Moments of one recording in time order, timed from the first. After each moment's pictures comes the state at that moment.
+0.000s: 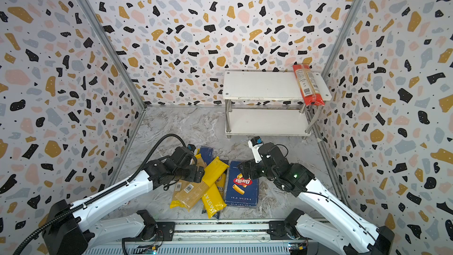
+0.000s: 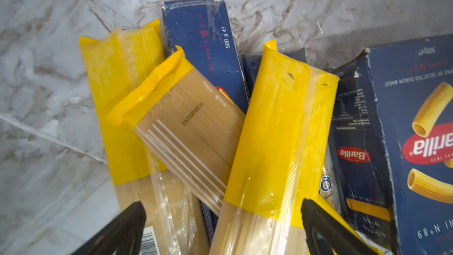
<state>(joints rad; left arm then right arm) -0.74 1.14 0.80 -0.70 -0.07 -0.41 0.76 0.89 0.91 -0.71 -0.07 0.40</state>
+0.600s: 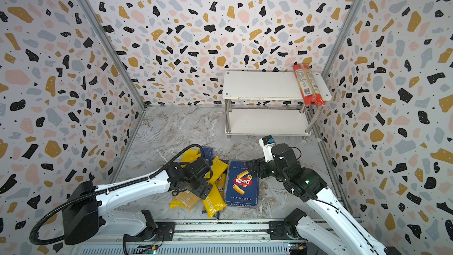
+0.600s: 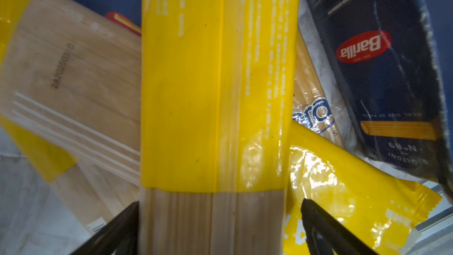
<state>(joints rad) -0.94 1.32 0.85 -0.81 -0.09 -0.35 0.63 0.77 0.88 -0.75 -0.11 0.36</state>
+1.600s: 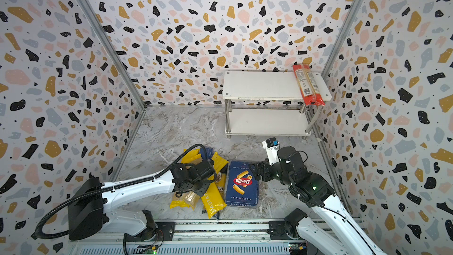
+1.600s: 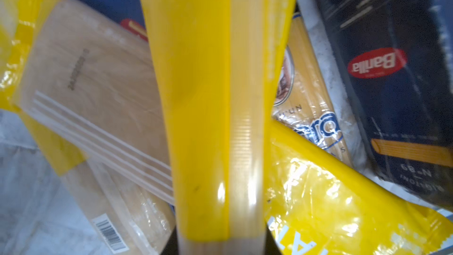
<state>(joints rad) -0.99 1.37 0.88 -0.81 -0.18 -0.44 0.61 0.70 0.88 -0.79 -0.15 0.33</state>
